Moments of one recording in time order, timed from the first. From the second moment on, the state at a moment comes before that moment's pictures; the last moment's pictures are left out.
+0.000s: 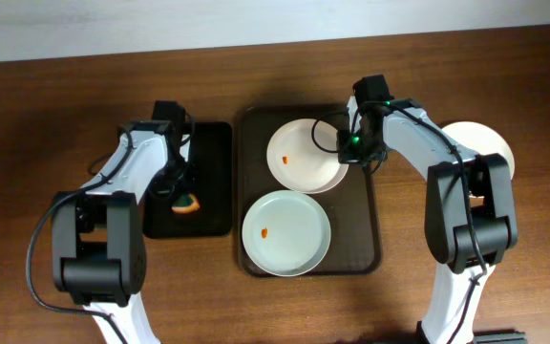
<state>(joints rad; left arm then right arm) -0.13 2.05 1.44 -0.93 0.02 -0.15 0.13 2.09 1.46 -0.73 -0.16 0.16</state>
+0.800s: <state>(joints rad) -0.15 1.97 1.43 -0.95 0.00 -0.18 0.13 2.09 1.46 -0.74 -0.16 0.16</state>
